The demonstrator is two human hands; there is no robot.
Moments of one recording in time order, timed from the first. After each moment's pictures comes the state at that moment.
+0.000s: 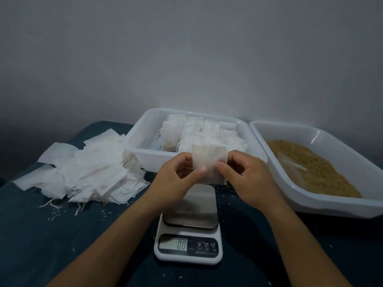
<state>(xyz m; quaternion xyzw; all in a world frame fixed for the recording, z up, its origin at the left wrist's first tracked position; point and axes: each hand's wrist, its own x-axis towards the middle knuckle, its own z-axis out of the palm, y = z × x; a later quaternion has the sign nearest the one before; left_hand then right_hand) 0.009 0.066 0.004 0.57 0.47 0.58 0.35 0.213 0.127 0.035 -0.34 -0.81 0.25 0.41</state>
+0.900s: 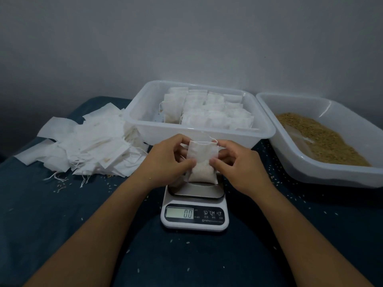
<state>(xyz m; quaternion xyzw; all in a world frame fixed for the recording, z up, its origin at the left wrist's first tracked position) -0.024 0.060 -0.021 0.64 0.59 0.43 0.23 0.200 0.119 -0.017 -0.40 -0.79 0.30 0.36</state>
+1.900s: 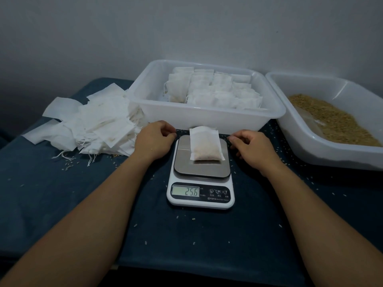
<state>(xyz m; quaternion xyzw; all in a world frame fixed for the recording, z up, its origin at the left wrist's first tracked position) -0.063 0.091 -0.063 0.51 0.77 0.37 0.14 0.218 0.167 -0.057 -0.50 -0.73 0.32 0.32</state>
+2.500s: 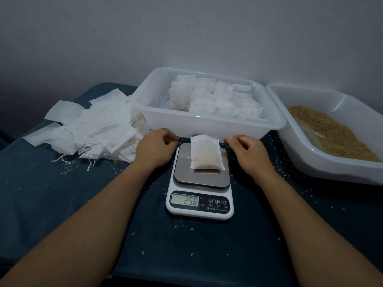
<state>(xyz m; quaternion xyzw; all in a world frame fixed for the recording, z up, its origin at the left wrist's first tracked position) -0.062 0.092 -0.066 0.52 0.76 0.36 0.13 0.204 0.168 -0.057 -0.50 -0.71 0.34 0.37</state>
